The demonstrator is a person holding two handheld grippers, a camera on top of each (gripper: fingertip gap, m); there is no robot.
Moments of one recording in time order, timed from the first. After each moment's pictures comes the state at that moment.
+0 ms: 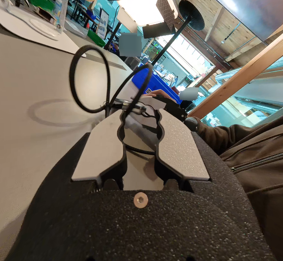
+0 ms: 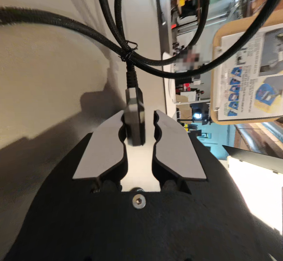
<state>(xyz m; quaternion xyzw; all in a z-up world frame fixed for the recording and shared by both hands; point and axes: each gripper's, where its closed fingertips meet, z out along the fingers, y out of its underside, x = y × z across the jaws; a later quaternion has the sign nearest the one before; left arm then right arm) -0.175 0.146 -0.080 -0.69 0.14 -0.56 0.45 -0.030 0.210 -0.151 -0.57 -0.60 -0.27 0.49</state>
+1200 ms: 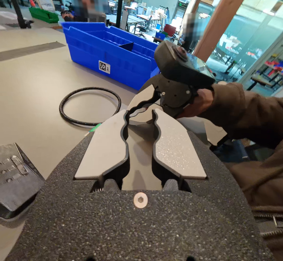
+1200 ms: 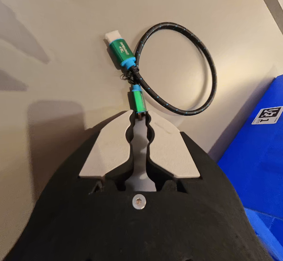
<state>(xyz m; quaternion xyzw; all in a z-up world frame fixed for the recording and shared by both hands) 0.079 0.079 -0.085 -0.66 0.39 -0.46 0.44 0.154 0.116 -0.189 -0.86 -0.38 -0.04 0.33</state>
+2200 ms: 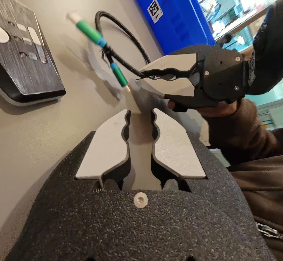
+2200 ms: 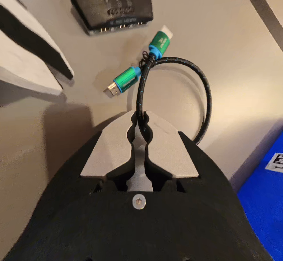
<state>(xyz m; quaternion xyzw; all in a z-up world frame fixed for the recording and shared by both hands) 0.041 0.089 -0.153 -0.82 0.18 -0.47 0.26 0.102 0.136 -0.180 -0.84 -0.43 0.01 0.35</state>
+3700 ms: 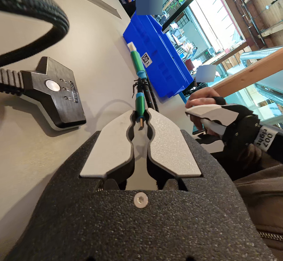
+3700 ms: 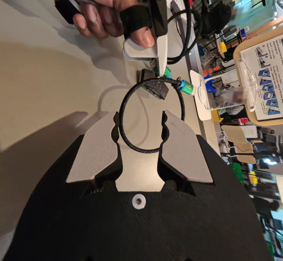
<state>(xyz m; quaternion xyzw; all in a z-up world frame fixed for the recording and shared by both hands) 0.011 0.122 -0.109 -0.77 0.14 -0.52 0.34 0.065 0.064 -0.102 -0.57 -0.65 -0.03 0.50</state>
